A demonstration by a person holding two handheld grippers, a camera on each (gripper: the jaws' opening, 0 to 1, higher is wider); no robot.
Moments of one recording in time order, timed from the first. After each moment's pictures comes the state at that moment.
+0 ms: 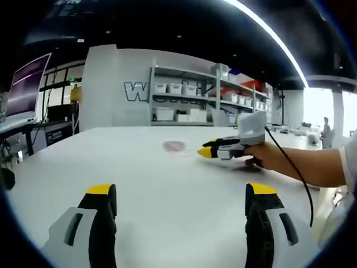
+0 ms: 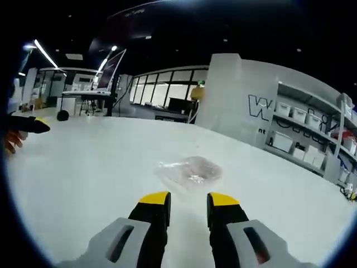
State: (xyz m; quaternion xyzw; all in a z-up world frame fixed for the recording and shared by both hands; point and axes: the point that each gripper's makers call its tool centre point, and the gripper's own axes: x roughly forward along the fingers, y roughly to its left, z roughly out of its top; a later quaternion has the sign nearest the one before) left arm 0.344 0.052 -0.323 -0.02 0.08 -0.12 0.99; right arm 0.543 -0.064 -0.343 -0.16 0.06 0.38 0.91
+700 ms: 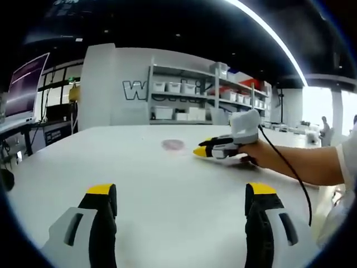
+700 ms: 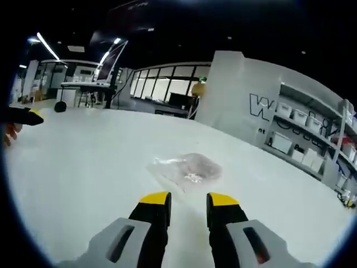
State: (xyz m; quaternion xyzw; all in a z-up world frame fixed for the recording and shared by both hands) left arm 0.344 0.049 -0.326 -0.02 0.08 -0.12 0.99; right arm 0.553 -0.061 -0.351 -0.18 0.07 0.37 0.91
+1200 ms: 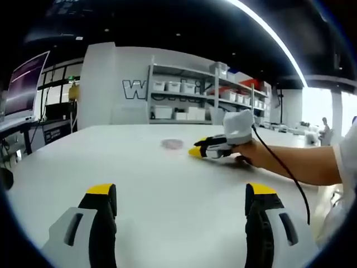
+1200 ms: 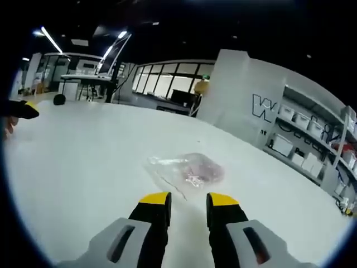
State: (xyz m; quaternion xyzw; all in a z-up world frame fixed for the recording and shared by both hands) left arm 0.344 0.050 -0.325 -0.02 0.09 -0.13 0.99; right arm 0.564 -0.051 -0.355 -0.21 0.07 0.38 0.90
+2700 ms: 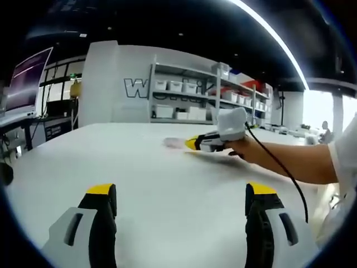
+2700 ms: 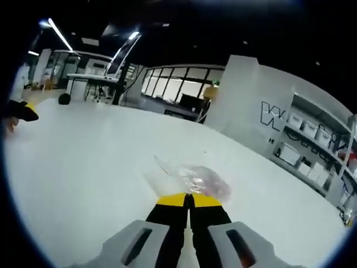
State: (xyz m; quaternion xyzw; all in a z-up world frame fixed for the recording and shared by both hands) left arm 0.341 0.056 -0.328 -0.03 0.09 -0.12 0.99; right arm 0.592 -0.024 -0.341 -0.21 0.05 0.41 0.89
